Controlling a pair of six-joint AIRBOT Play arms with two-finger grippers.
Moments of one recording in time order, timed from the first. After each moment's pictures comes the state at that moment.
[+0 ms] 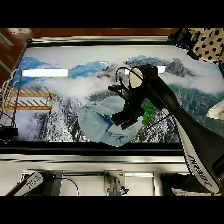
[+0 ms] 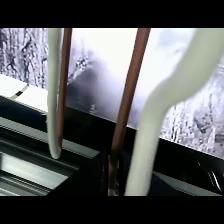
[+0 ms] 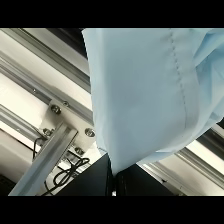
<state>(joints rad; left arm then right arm) 0.67 -1.02 0.69 1.67 -0.86 -1.15 0.59 -1.51 1.59 -1.21 1.82 1.61</state>
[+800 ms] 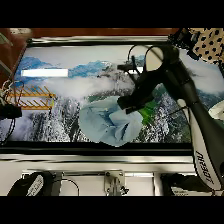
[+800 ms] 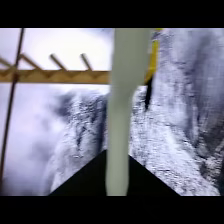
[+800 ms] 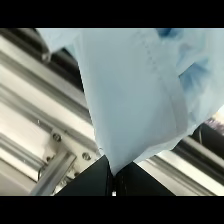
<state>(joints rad) 0.26 -0.74 0.89 1.46 -1.02 -1.21 0.48 -1.50 1.79 -1.25 1.83 1.64</state>
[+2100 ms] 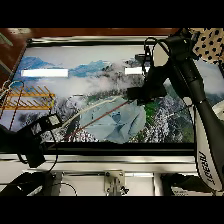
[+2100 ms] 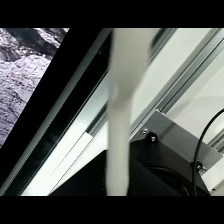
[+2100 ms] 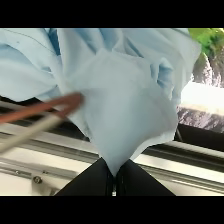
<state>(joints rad) -0.56 -0.68 1.00 1.53 -1.77 -1.14 0.47 -1.49 1.82 -1.47 1.83 1.85</state>
